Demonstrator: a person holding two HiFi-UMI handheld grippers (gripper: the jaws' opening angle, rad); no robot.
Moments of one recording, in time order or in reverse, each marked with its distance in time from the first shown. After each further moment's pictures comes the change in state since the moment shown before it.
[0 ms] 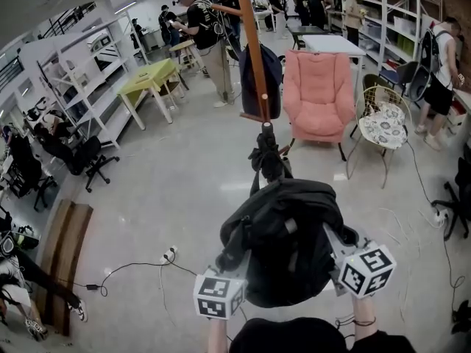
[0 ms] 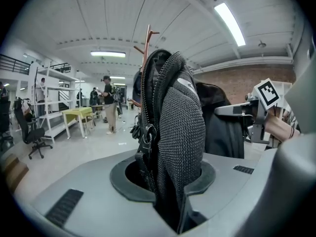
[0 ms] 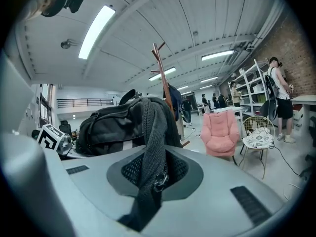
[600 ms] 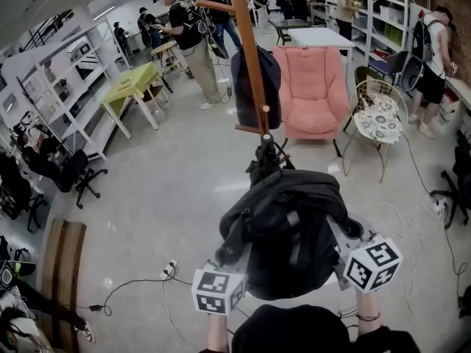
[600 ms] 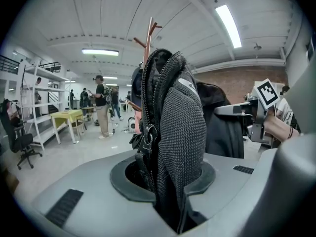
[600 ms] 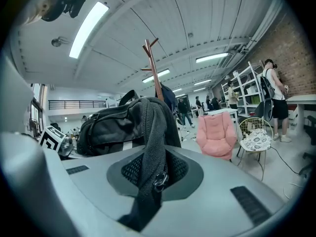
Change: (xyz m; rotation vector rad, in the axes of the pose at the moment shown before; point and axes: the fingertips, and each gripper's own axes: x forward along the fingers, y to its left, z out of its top) left arm 0.078 0.071 0.050 0.035 -0.017 -0.089; right arm 0.086 -0.026 0.036 0.019 -0.033 -0.079
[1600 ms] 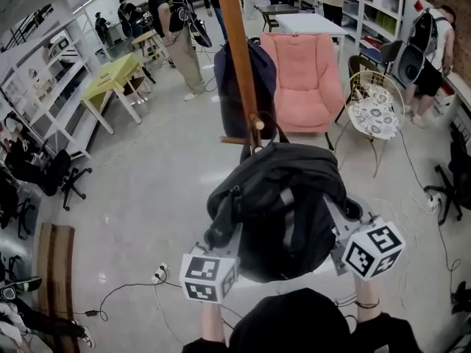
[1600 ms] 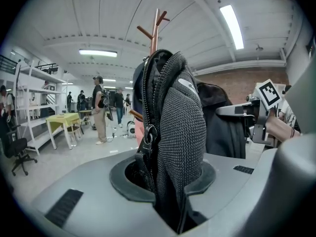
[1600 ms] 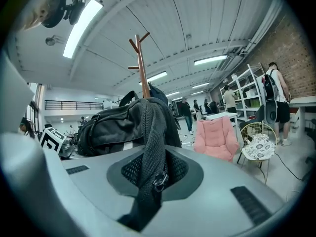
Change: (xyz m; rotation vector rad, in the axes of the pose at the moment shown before) left arm 0.115 0.051 0.066 0.015 -0.027 -0.016; right arm 0.098 -0.073 0.052 -0.005 -0.041 -0.027
